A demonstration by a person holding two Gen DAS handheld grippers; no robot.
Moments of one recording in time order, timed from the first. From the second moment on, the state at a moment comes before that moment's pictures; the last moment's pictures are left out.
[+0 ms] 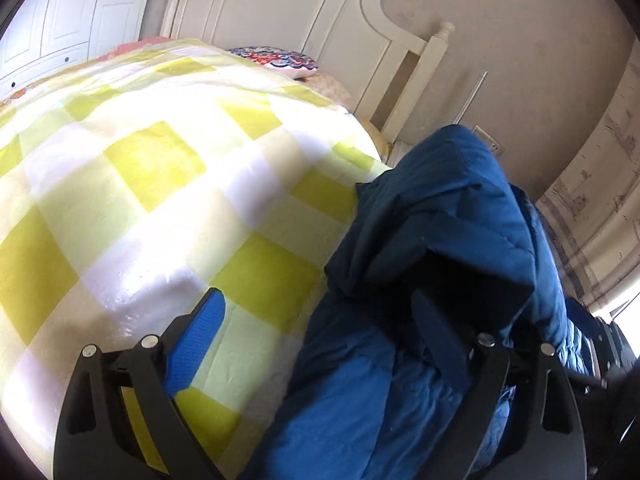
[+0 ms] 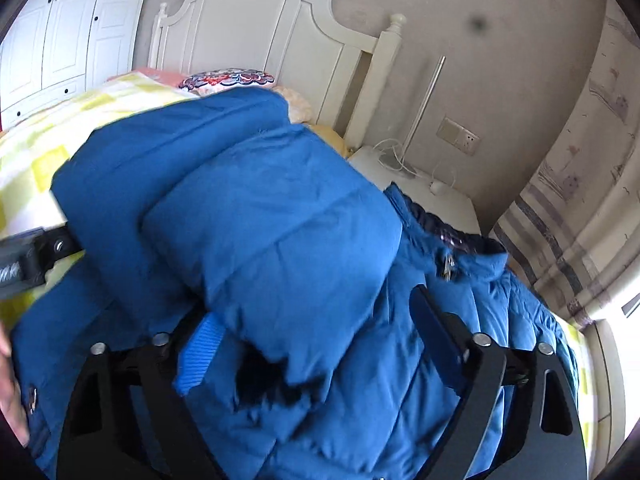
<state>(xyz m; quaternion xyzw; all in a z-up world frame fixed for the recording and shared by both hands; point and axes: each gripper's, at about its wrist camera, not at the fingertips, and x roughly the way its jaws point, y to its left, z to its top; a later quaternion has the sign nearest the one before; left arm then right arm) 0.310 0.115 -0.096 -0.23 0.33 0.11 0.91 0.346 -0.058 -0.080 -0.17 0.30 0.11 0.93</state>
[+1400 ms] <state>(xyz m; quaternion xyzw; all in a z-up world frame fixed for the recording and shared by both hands) 0.287 0.126 -0.079 -0.24 0.25 0.15 0.93 0.290 -0.310 -0.047 0.15 0.25 -0.04 0.95</state>
